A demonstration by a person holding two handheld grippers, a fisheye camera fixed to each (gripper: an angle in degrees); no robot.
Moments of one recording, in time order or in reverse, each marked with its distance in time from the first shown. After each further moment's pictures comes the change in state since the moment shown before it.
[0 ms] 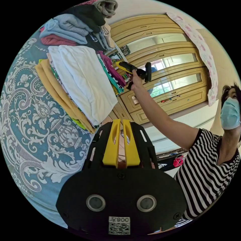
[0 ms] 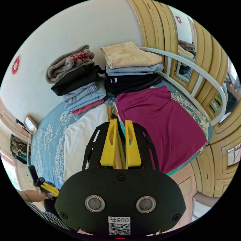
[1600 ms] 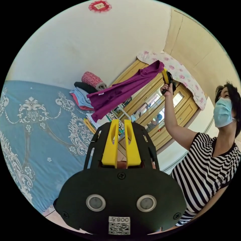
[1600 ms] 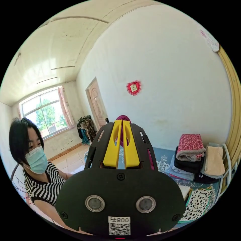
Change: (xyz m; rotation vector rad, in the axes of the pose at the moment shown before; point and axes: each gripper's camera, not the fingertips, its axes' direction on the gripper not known) left arm 0.542 0.078 -0.219 0.648 -0.249 0.161; right arm -0.424 0.549 -0.137 0.441 -0.923 -0.626
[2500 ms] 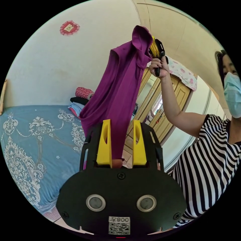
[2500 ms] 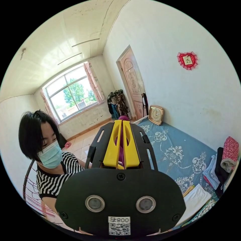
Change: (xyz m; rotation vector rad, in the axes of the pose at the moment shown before) left arm 0.391 -0.003 0.064 0.018 -0.034 0.210; right arm -0.200 0.280 0.297 -0.341 -0.326 -0.073
